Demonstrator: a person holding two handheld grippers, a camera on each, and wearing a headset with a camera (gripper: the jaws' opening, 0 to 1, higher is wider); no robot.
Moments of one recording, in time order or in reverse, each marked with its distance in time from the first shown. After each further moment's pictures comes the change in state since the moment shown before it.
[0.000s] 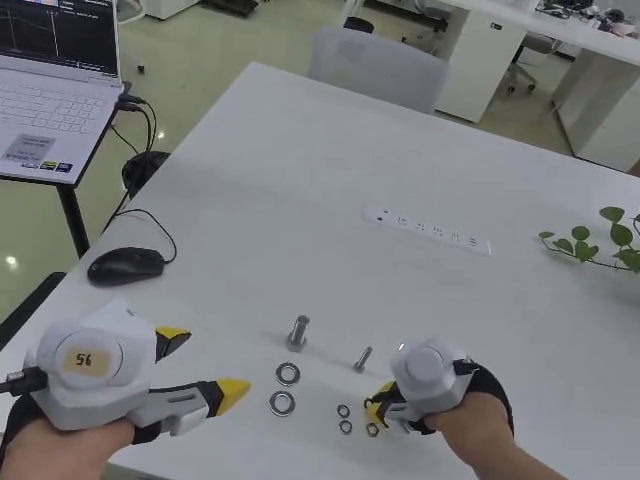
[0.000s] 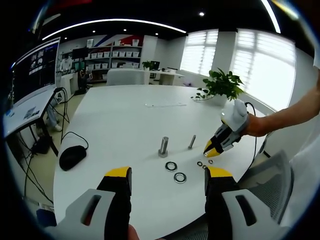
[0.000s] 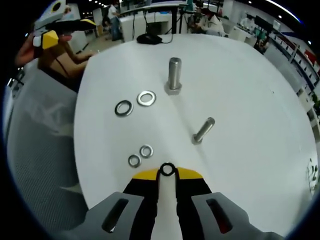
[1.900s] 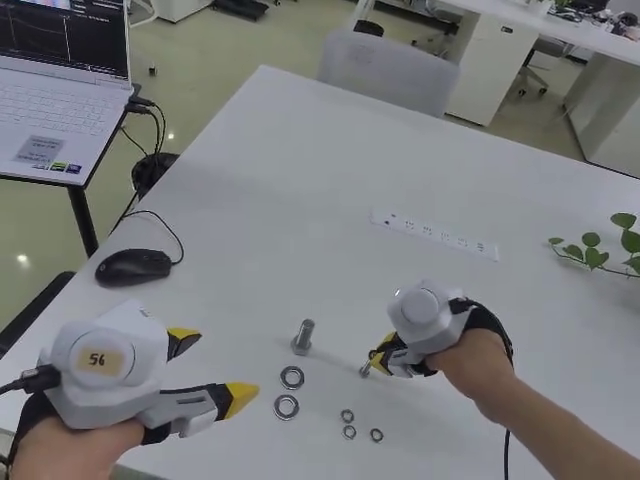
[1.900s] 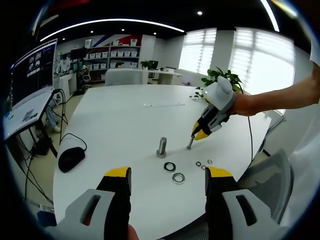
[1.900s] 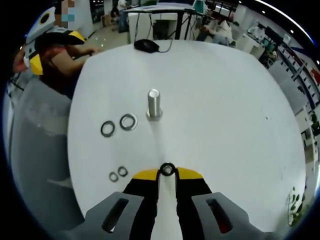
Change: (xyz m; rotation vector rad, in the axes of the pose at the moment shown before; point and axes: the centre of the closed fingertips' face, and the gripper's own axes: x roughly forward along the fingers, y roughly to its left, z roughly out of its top) left arm 0.004 -0.004 0.002 0.012 0.007 -0.008; right arm -0.011 -0.042 0.055 -0.125 0.049 -0.022
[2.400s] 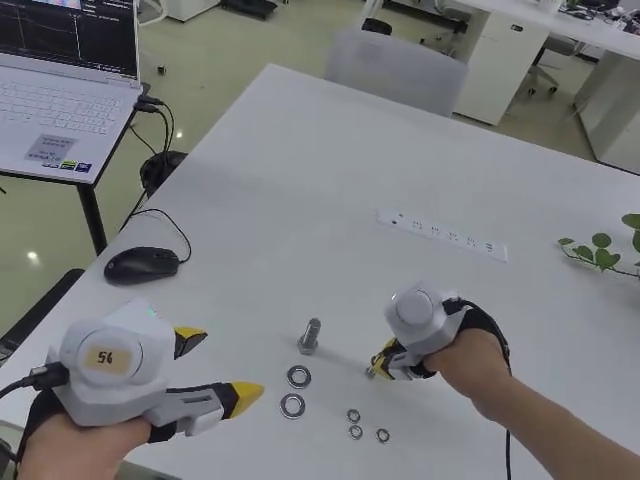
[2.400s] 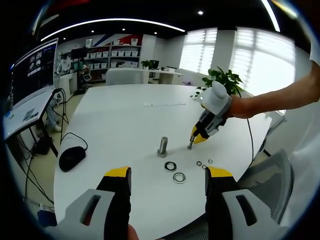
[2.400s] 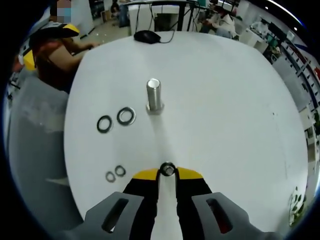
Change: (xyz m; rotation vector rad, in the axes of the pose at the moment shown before) left arm -0.001 0.002 -0.001 -0.003 0.003 0.006; right arm 0.020 0.000 -0.007 0.002 0.051 0.024
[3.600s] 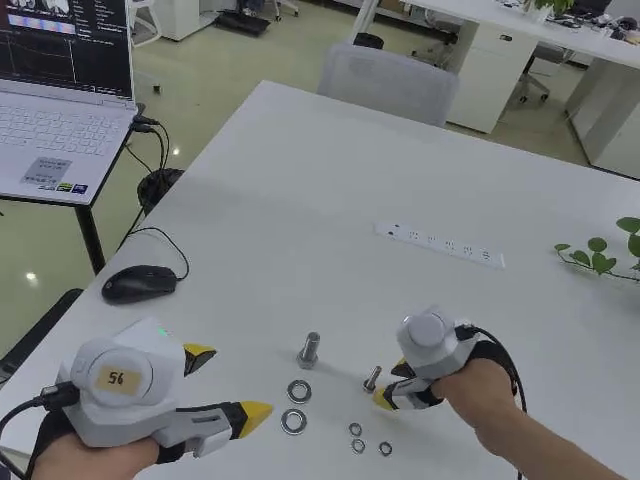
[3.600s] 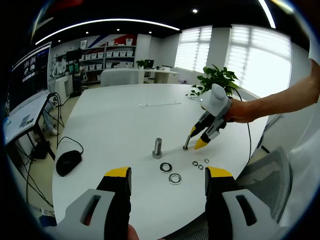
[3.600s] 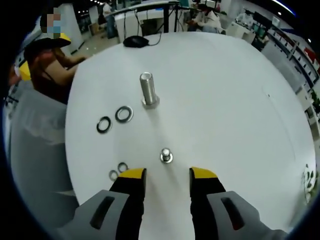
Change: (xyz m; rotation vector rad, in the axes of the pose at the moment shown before) left arm 0.005 -0.012 0.003 0.034 0.013 -0.031; right arm -0.011 0.005 -0.023 0.160 -0.068 -0.009
